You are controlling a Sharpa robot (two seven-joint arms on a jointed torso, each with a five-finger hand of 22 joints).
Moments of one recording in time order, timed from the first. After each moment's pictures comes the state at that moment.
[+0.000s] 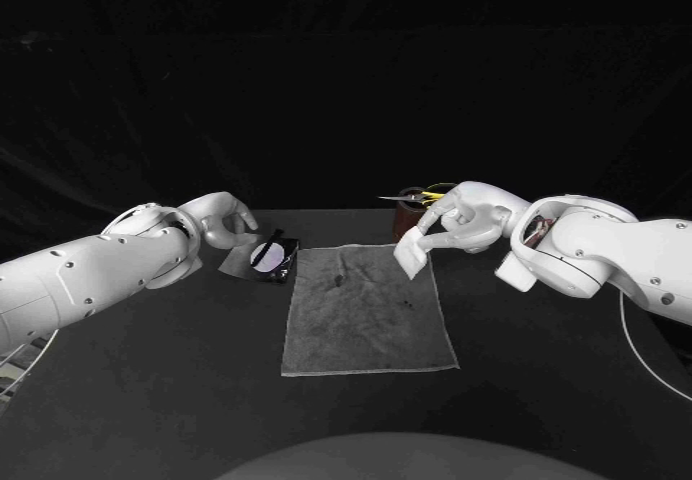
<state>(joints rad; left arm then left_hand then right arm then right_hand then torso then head) 1.19 -0.77 -0.11 1.07 -1.22 -0.24 0.03 1.43 -0.25 0.52 0.19 0.05 0.83 0.15 0.36 0.19 0.82 0.07 0.95 0.40 1.30 0.01 1.42 1.03 0.16 0.98 0.11 1.14 0.76 1.30 -0.97 -0.14 1.65 -0.87 -0.19 -0.03 1.32 -0.10 0.54 0.01 0.05 1.08 0.06 0.36 0.36 1.46 -0.01 1.35 1.31 1.47 -0.06 1.53 1.31 0.07 1.39 0.04 1.24 1.31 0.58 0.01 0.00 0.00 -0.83</state>
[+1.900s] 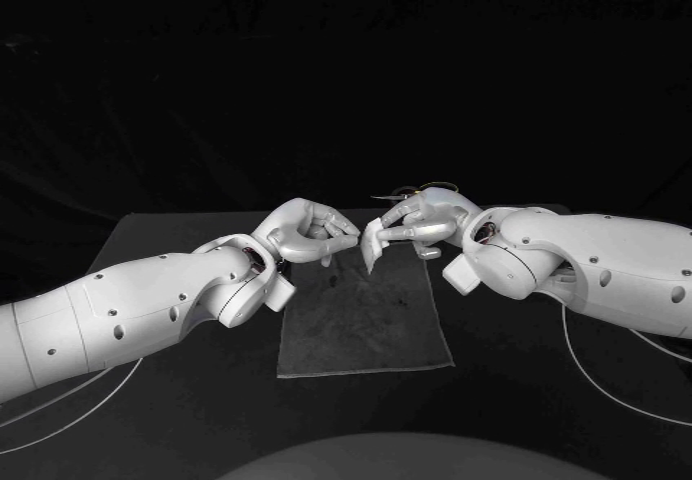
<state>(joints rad) 1.15 -0.72 -0.11 1.48 -0.58 -0.34 0.30 1.42 -0.22 0.52 0.15 0.05 0.93 0.13 0.44 0.21 0.98 0.05 0.84 0.26 1.28 -0.01 1.35 0.92 0.17 1.01 0.10 1.02 0.66 1.27 -0.84 -0.14 1.62 -0.49 -0.33 -0.06 1.31 -0.09 0.55 0.01 0.05 1.07 0.07 0.37 0.36 1.46 -0.01 1.34 1.31 1.47 -0.06 1.52 1.31 0.07 1.38 0.04 1.22 1.31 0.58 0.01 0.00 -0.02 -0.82</state>
